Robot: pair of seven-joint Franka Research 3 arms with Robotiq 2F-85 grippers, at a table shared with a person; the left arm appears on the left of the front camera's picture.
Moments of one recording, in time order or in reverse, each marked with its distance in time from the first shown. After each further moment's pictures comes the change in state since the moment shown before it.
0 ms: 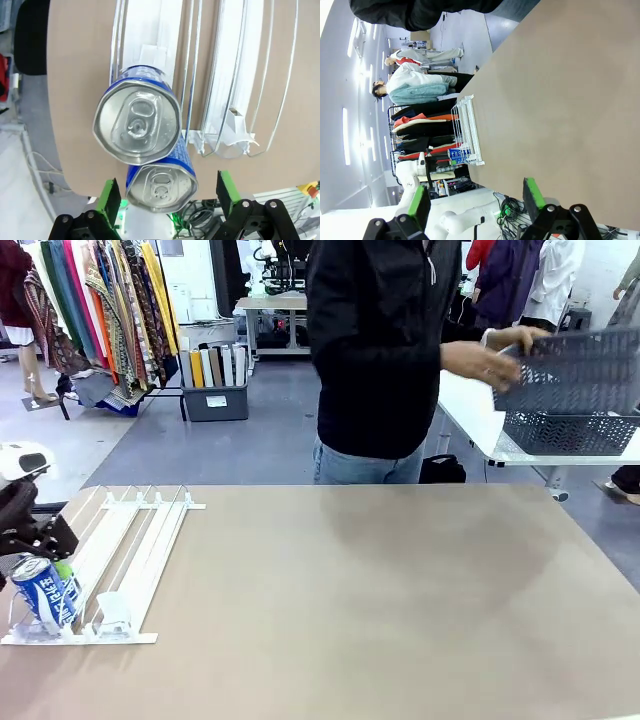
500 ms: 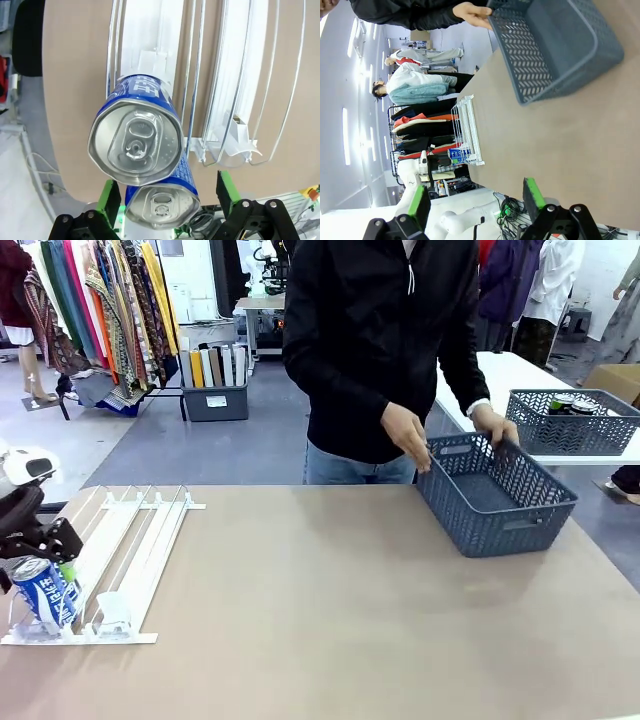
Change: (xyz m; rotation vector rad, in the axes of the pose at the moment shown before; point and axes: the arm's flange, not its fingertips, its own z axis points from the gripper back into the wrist) left arm 0.008 0.001 -0.011 0.000 0.003 0.003; right arm 0.000 0.000 0.000 0.000 0.000 0.000
